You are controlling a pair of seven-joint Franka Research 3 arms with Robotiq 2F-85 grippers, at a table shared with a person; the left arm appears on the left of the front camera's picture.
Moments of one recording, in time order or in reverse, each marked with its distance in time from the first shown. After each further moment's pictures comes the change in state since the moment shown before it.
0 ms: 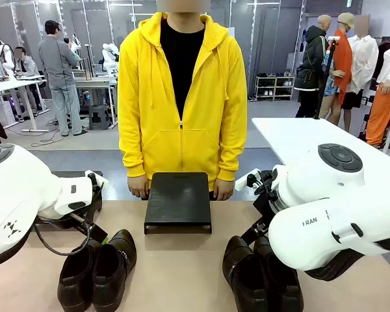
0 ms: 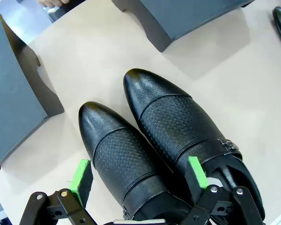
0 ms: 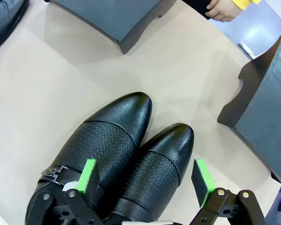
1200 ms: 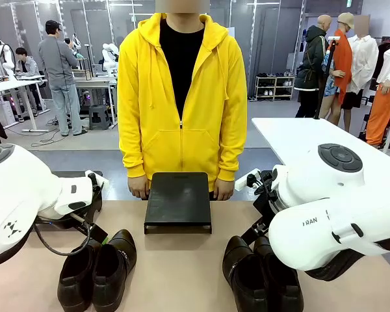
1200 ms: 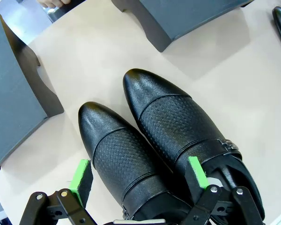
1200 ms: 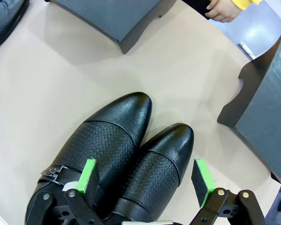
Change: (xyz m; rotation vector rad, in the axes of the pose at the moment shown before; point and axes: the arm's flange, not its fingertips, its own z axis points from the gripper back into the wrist) left arm 0.000 0.000 0.000 0.000 0.000 -0.001; right arm 0.000 0.000 0.000 0.000 0.000 0.002
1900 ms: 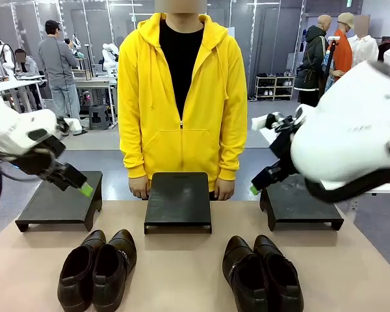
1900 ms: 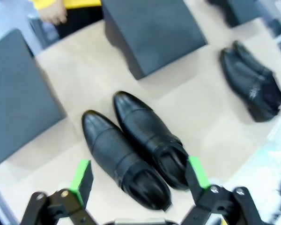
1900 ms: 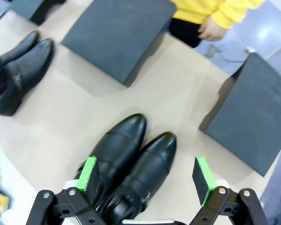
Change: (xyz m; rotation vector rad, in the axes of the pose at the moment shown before) left arm 0.045 0.065 0.133 -0.247 -0.046 0.150; right arm 0.055 -0.055 0.125 0.135 -0.068 -0.115
